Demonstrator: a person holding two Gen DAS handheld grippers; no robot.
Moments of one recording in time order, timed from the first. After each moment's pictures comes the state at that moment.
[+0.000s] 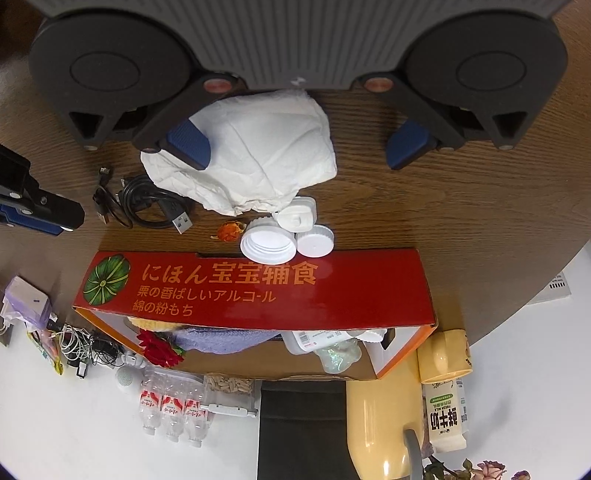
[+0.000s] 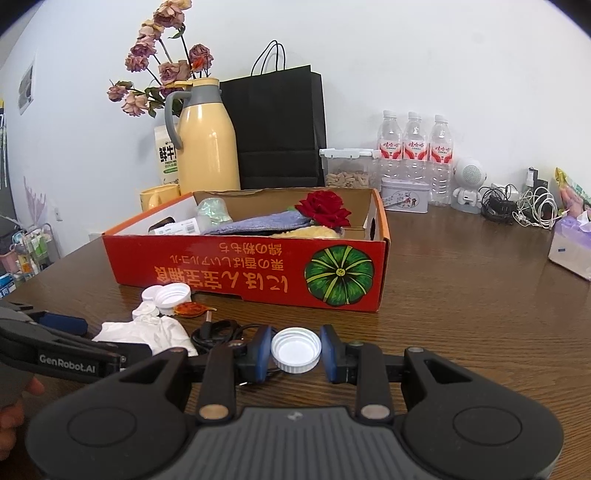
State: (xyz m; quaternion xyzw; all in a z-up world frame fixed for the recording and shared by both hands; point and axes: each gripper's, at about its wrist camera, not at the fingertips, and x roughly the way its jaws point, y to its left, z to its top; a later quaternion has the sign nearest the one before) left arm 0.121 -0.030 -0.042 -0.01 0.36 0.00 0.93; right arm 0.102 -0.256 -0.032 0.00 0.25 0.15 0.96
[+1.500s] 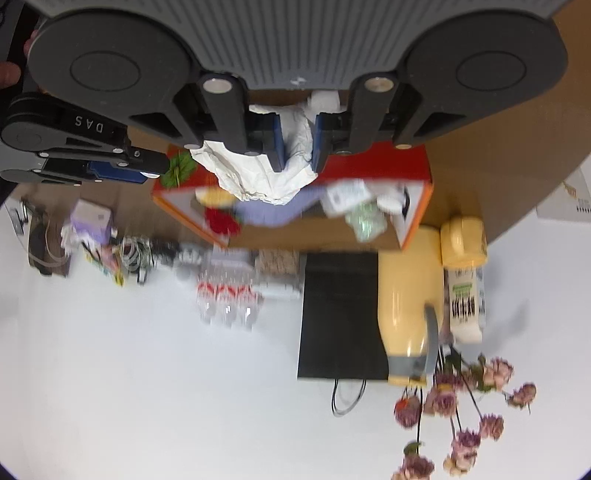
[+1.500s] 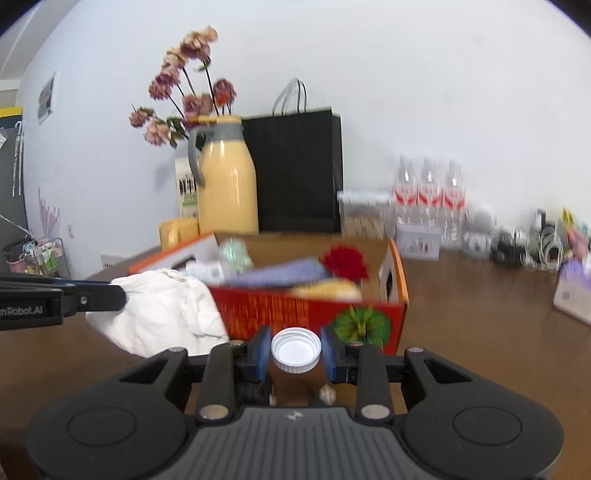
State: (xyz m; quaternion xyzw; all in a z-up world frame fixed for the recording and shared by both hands) left arm 0.082 -0.016 0.034 -0.02 0.18 -0.07 0.98; right arm 0.097 -0.240 0.009 -0.02 0.17 0.17 0.97
